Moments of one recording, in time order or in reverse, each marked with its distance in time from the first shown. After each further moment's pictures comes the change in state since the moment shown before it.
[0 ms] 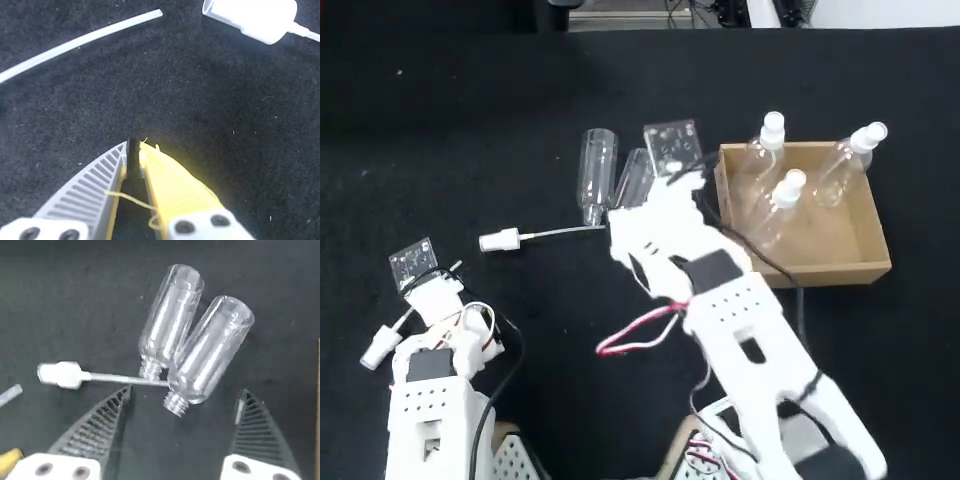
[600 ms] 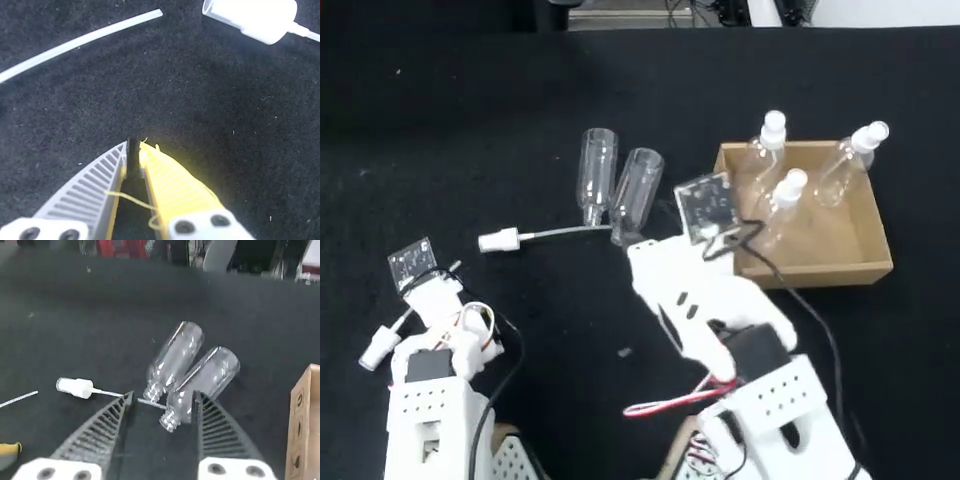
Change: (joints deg) left arm 0.0 0.0 0.0 0.0 0.0; right arm 0.0 -32.6 15.3 3.9 12.2
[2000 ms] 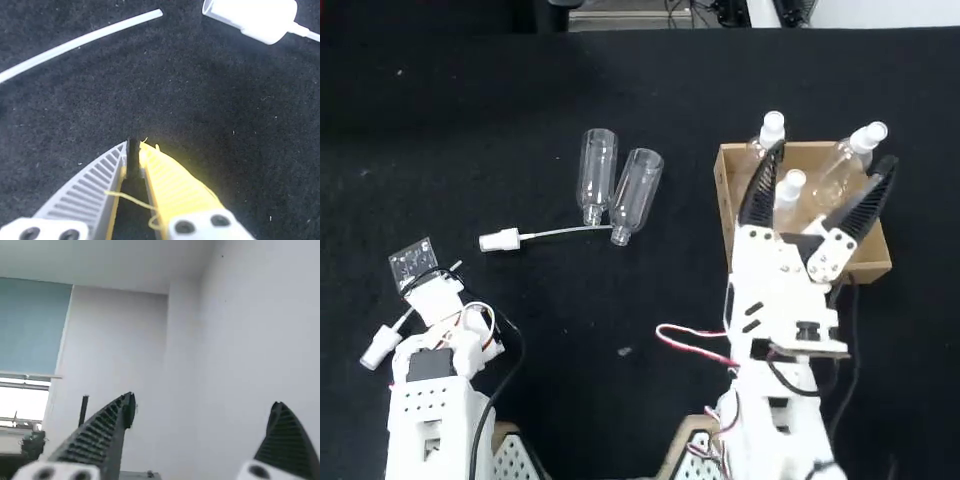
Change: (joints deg) left arm 0.0 0.0 0.0 0.0 0.0; right arm 26.8 5.7 29.3 -109.5 8.7
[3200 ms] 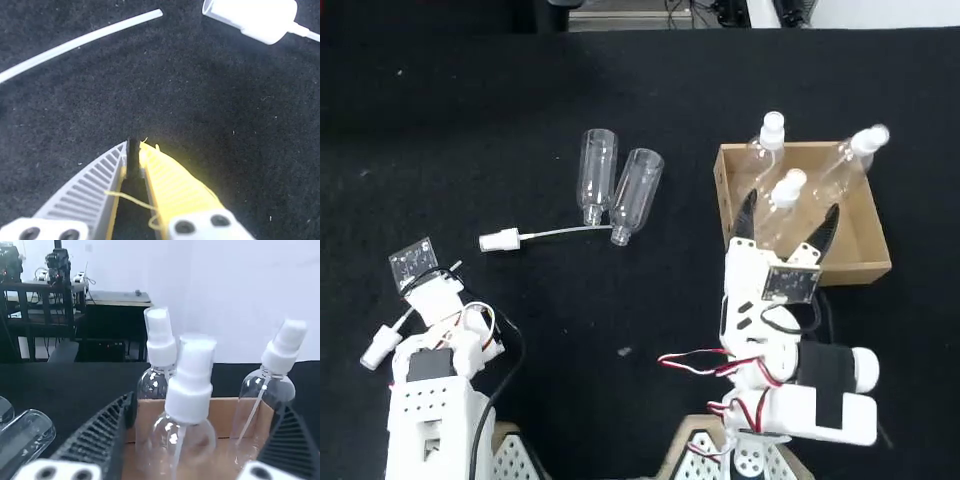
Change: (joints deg) left arm 0.0 0.0 0.0 0.0 0.0; right arm 6.7 56.0 2.4 -16.7 0.0
